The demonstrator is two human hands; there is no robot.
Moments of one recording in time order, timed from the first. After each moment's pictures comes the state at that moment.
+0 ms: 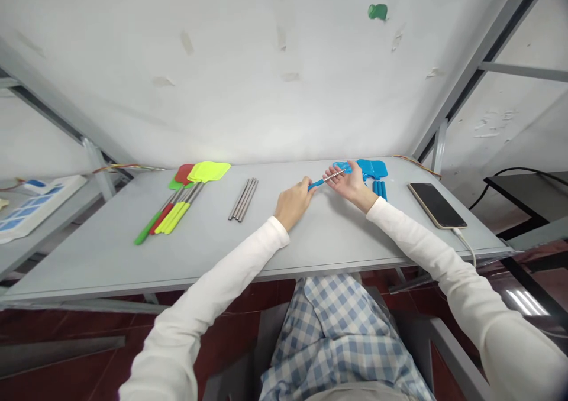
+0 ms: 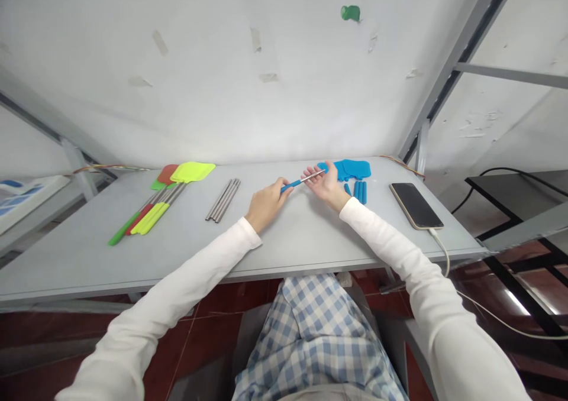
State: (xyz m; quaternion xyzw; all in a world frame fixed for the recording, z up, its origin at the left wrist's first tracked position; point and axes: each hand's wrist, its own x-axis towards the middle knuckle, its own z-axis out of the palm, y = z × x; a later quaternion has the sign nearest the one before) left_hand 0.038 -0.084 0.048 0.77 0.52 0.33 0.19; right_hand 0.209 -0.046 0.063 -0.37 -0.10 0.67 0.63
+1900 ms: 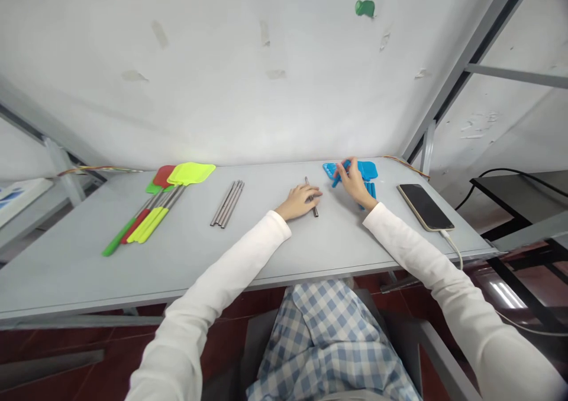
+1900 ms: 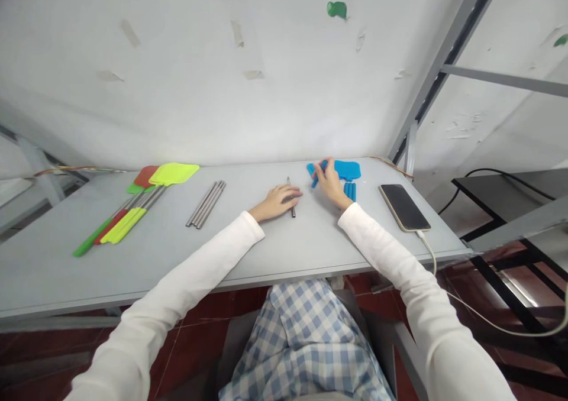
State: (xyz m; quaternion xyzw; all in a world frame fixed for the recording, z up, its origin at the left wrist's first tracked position) left_hand 0.067 -0.030 0.004 0.88 0.39 0.20 0.20; right_hand 0.276 -0.022 0.013 -0.51 -0.64 0.21 0.54
